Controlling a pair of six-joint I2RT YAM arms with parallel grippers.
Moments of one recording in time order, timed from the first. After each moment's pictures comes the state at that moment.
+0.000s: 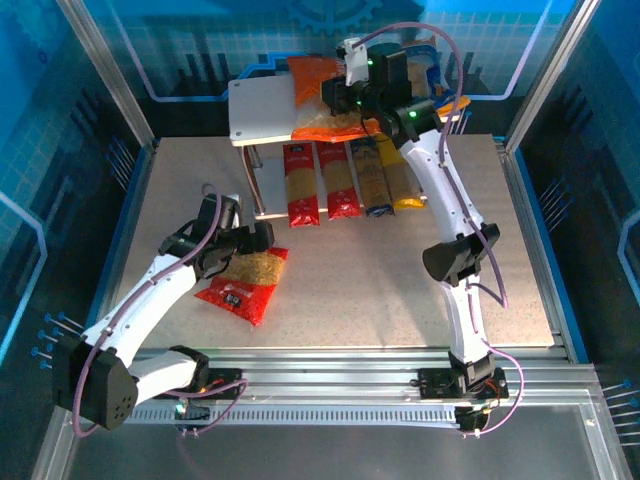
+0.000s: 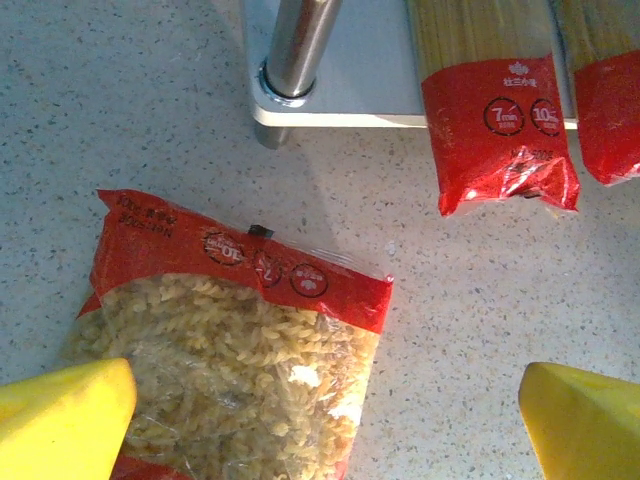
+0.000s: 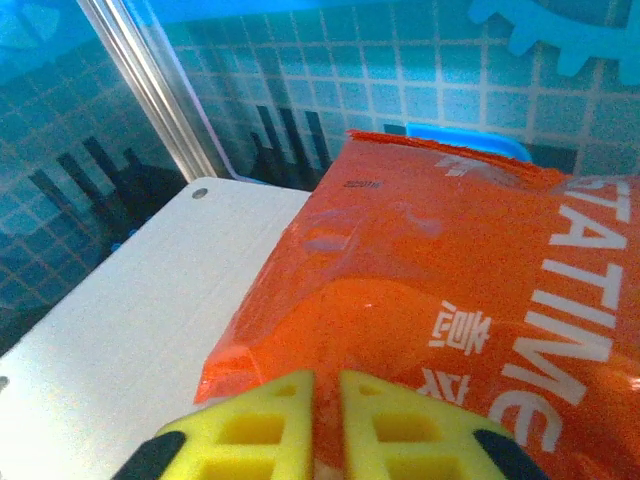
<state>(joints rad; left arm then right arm) -0.30 1.15 0.90 -0.60 -0.04 -0.48 0.44 2.22 2.71 -0.78 -0.30 0.19</state>
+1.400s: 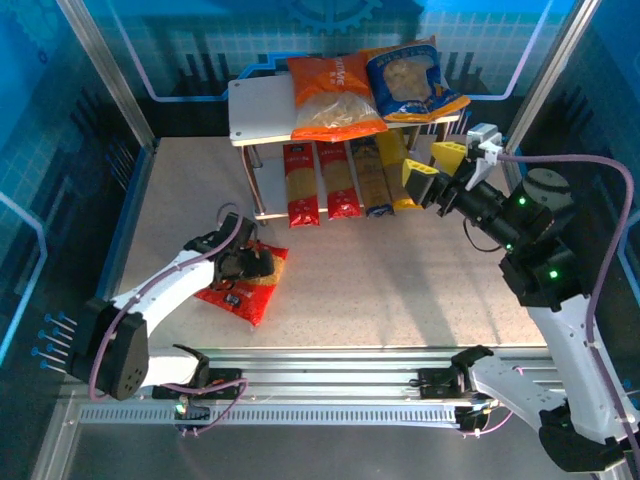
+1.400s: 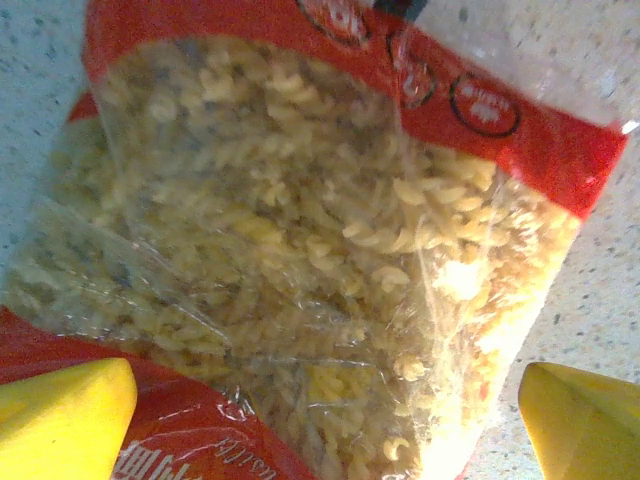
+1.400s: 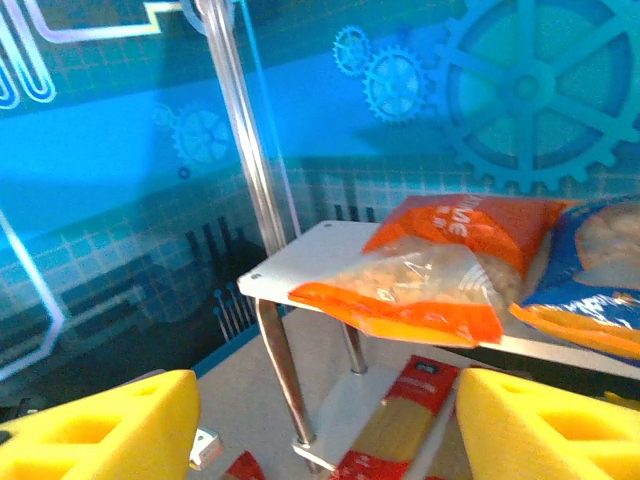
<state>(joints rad) -0.34 1.32 0.78 -0.66 -0.09 -0.56 0.35 0.89 1.34 -0.39 -0.31 0.20</state>
